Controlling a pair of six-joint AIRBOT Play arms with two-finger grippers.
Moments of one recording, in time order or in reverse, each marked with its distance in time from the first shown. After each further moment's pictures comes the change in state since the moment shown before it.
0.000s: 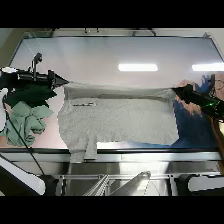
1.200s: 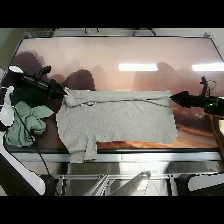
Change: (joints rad) left arm 0.015 -0.142 0.193 0.254 -0.318 -0.265; right arm -0.054 -0.060 0.122 -0.402 0.086 0.145
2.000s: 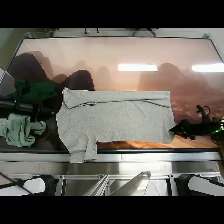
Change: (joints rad) left arm 0.179 0.721 -0.962 0.005 0.229 0.030; right arm -0.046 0.306 -0.476 -0.412 0.099 0.294
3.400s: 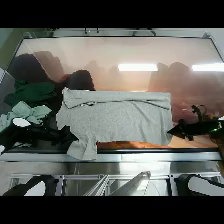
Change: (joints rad) left arm -0.311 0.260 -0.414 0.035 0.299 -0.027; right arm 0.010 0.048 0.056 0.017 0.132 0.077
